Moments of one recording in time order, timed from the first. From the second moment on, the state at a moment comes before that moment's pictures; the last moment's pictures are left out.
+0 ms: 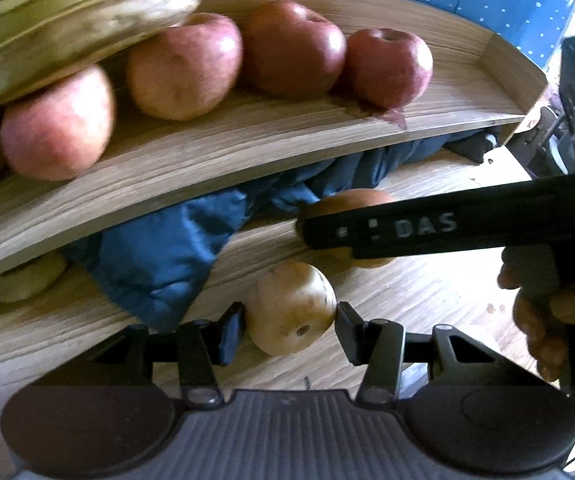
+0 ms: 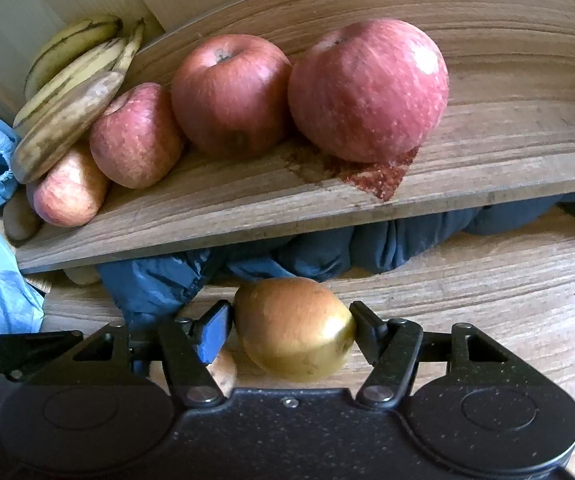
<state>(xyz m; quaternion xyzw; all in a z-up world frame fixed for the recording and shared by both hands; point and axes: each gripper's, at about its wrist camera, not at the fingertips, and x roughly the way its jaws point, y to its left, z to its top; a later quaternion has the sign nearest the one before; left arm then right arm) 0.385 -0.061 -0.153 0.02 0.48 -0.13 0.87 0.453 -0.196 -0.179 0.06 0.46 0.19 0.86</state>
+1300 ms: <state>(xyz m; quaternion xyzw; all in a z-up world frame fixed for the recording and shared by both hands) 0.359 -0.038 -0.150 0.01 0.48 -0.05 0.87 0.427 -0.187 -0.198 0.02 0.41 0.26 0.87</state>
